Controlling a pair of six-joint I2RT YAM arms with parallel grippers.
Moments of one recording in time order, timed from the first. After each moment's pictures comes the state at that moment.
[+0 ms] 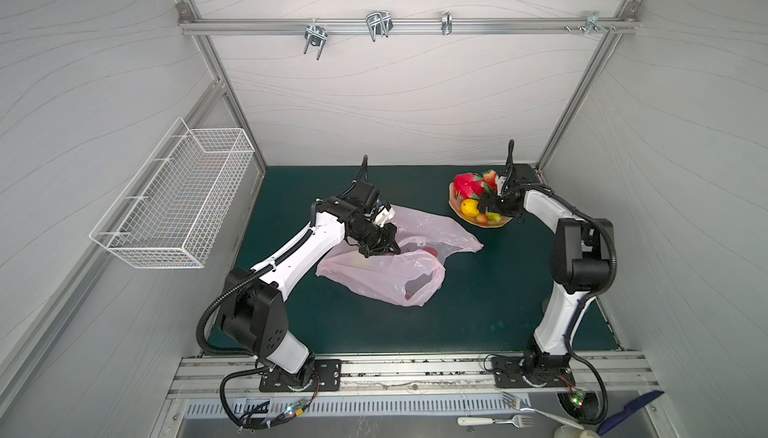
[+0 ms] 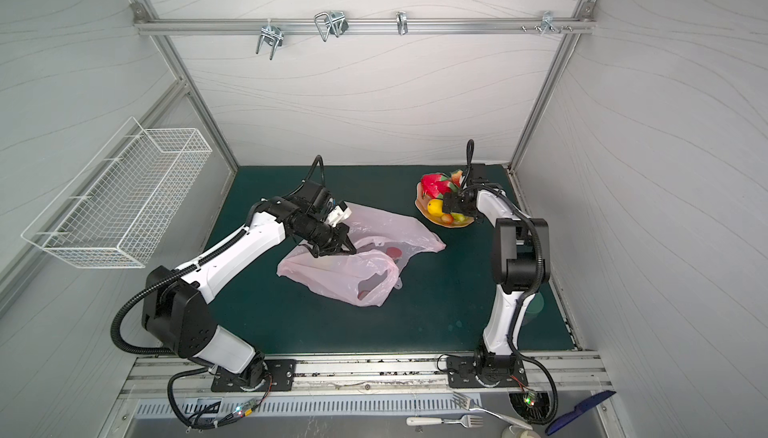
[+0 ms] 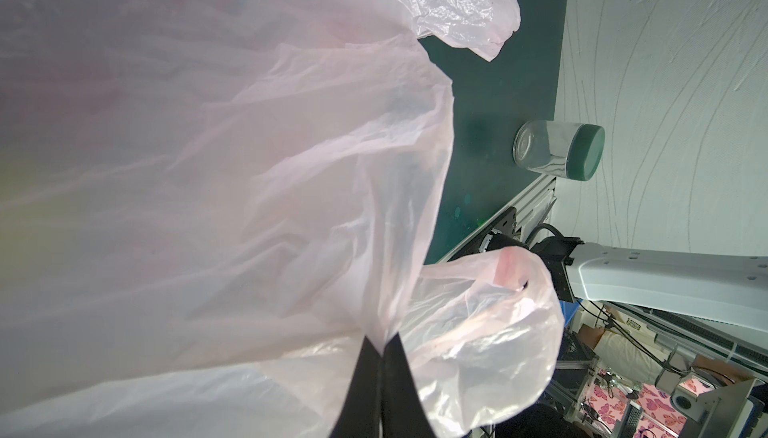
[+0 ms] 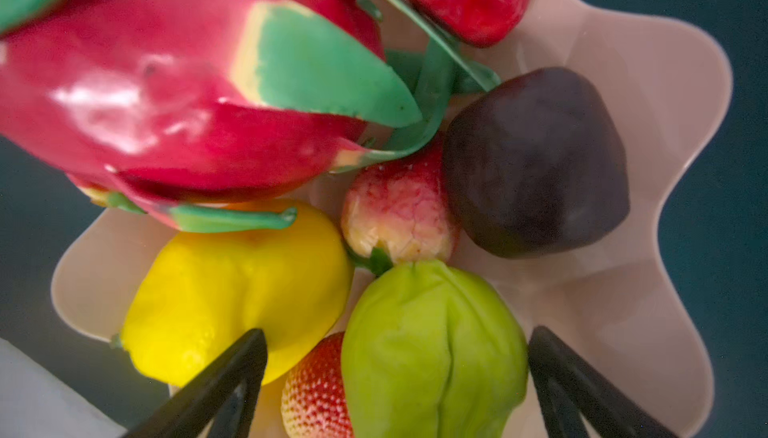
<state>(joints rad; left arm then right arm) -0.47 1.55 1.33 -0.97 0.60 -0.45 0.07 1.93 1.44 -0.55 -0.13 0.11</state>
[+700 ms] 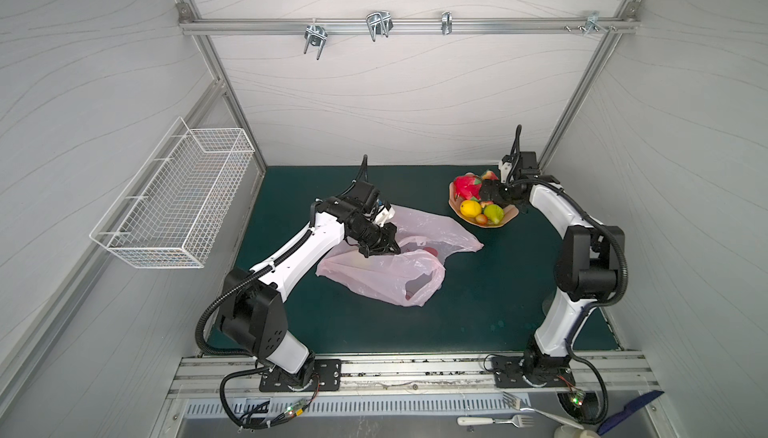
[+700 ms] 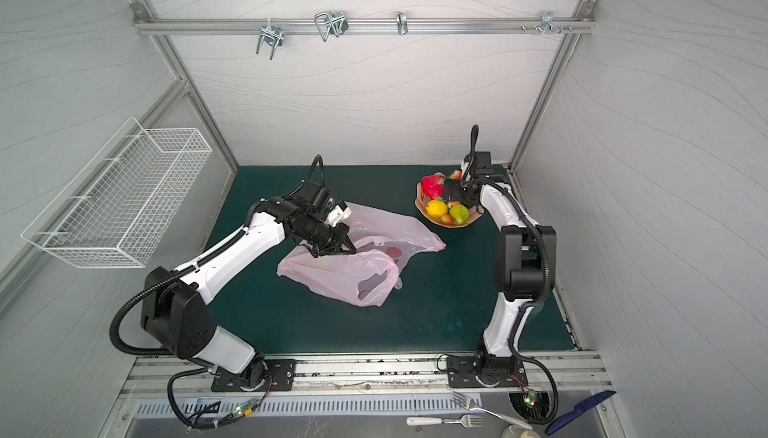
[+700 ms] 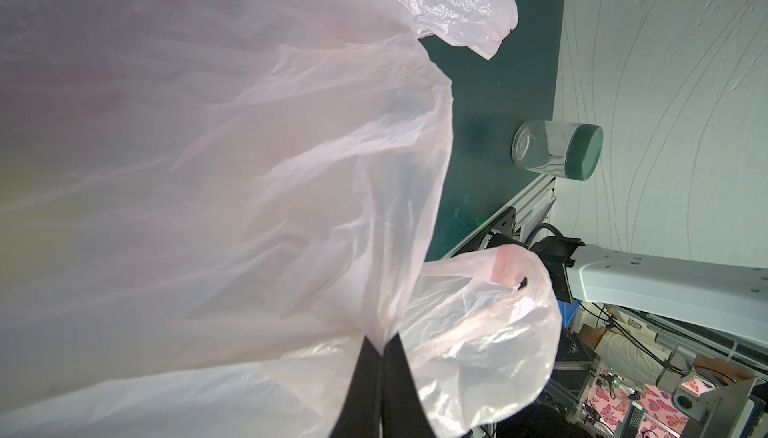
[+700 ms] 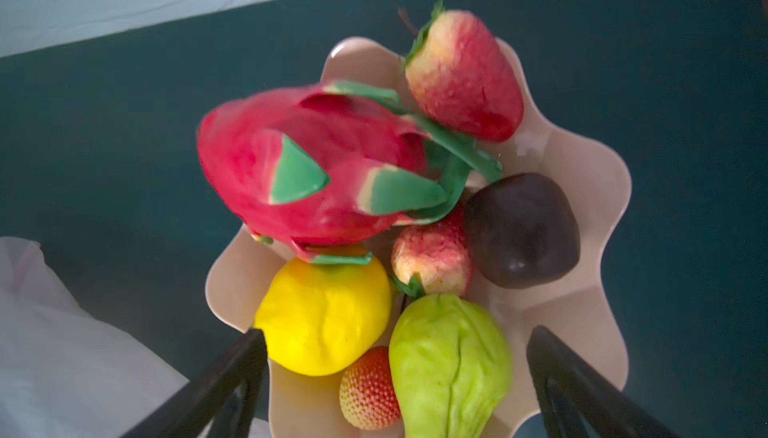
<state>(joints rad) -0.48 1.55 1.33 -0.97 0.60 -0.45 0.07 1.88 1.58 -0.59 -0.15 0.11</state>
